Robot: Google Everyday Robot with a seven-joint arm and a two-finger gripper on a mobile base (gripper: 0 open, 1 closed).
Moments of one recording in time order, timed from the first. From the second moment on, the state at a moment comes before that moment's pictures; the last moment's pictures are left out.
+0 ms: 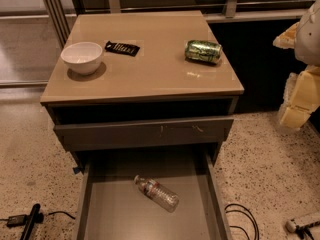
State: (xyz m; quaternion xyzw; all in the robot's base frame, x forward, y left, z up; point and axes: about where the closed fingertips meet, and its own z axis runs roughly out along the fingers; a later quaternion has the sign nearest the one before) arm 0.438 -0.217 0.976 -0.60 0.78 -0.03 0.16
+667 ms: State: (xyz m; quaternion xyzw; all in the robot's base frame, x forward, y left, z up) arm 0.435 -0.209 0.971 -0.62 0.77 -0.03 0.16
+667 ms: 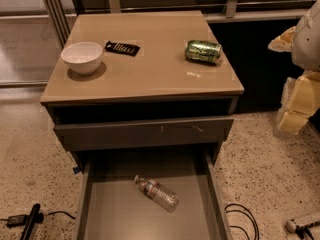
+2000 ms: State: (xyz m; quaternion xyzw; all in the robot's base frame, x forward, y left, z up) arm 0.437 -0.173 0.823 -0.55 0.80 0.09 0.23
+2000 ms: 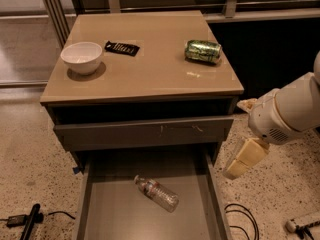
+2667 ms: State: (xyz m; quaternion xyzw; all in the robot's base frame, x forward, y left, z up) arm 0.445 -0.169 0.819 -0.54 0.80 0.08 0.25
